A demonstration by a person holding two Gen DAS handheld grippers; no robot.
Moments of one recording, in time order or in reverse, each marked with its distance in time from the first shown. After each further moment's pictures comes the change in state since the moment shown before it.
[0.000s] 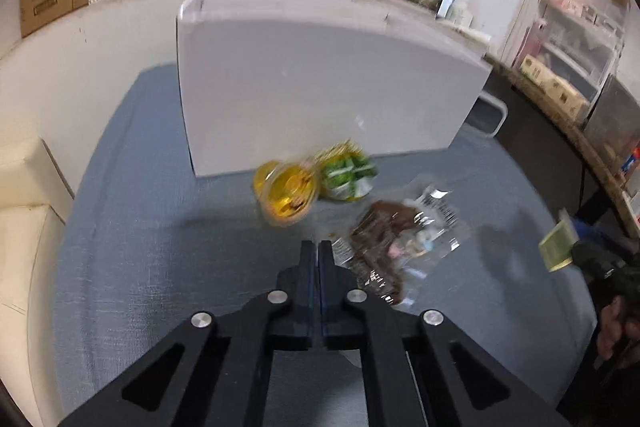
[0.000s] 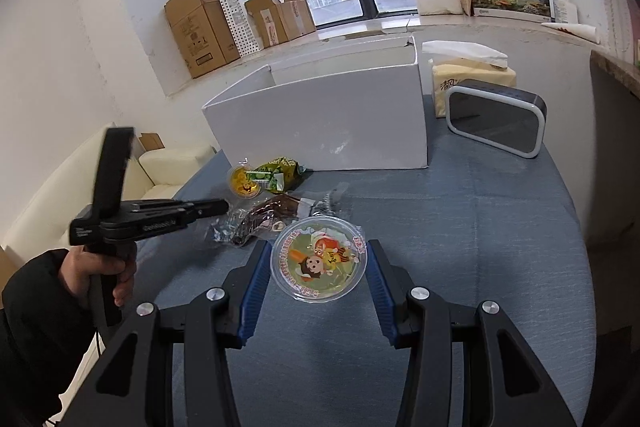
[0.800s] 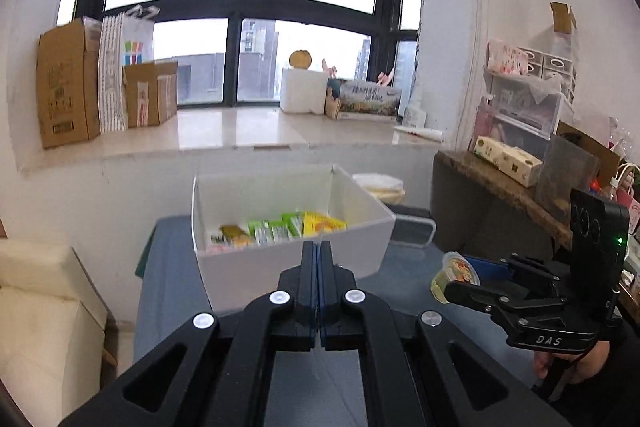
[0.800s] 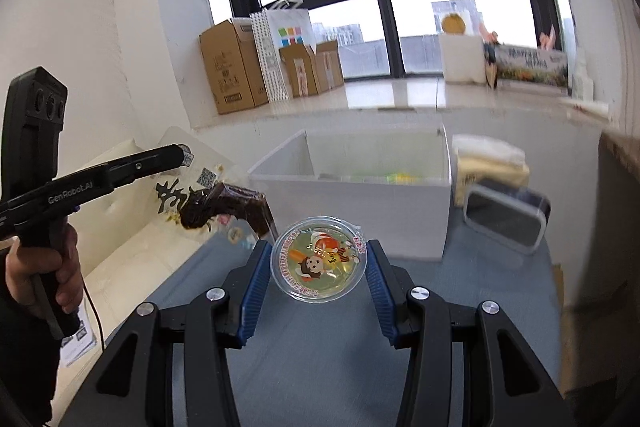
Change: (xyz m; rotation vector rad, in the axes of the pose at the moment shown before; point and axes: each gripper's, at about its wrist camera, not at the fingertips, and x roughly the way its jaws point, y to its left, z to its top) left arm -0.158 -0.063 0.062 0.122 -0.352 0.005; right arm -0.043 0.044 0.059 -0.129 -0.161 0.011
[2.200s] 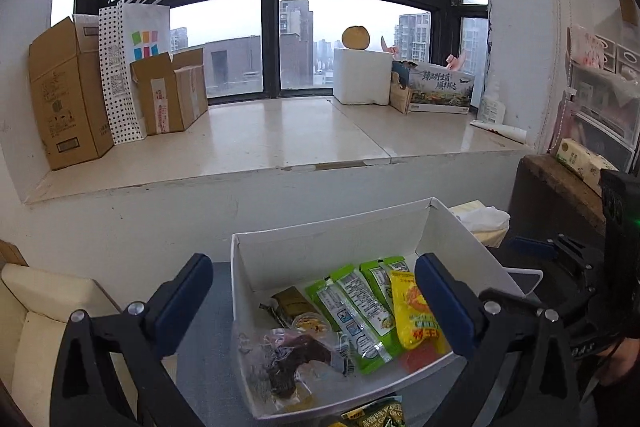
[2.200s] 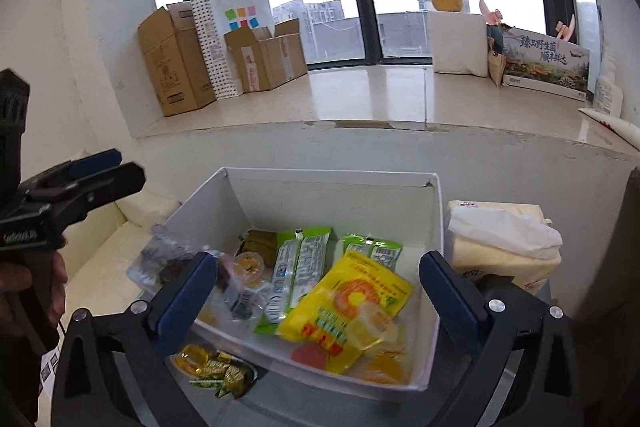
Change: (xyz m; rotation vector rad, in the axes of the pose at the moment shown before) left arm 0.165 0.070 0.082 0.008 0.091 0.175; right arm 0.161 -0.085 0.106 0.035 0.104 -0.056
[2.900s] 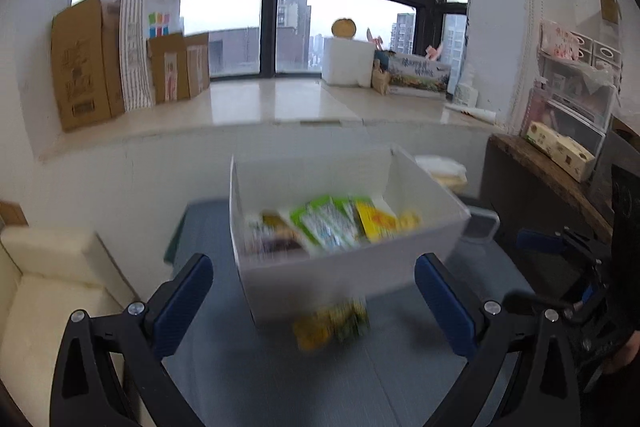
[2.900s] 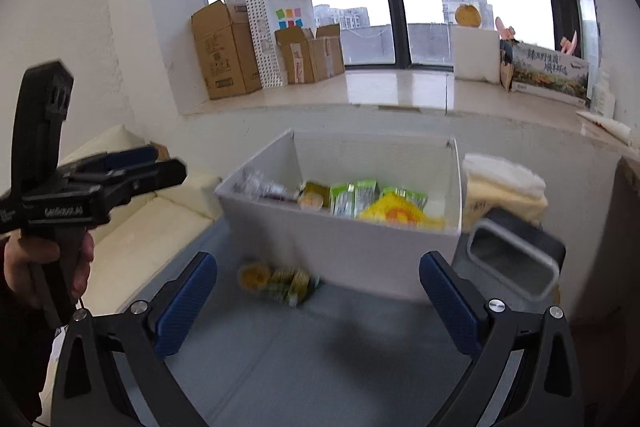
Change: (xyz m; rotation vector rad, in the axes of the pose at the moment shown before) left arm -0.099 -0.011 -0.100 -0.050 0.042 -0.043; right arm -0.096 0.055 -0.084 -0.070 -0.010 0.051
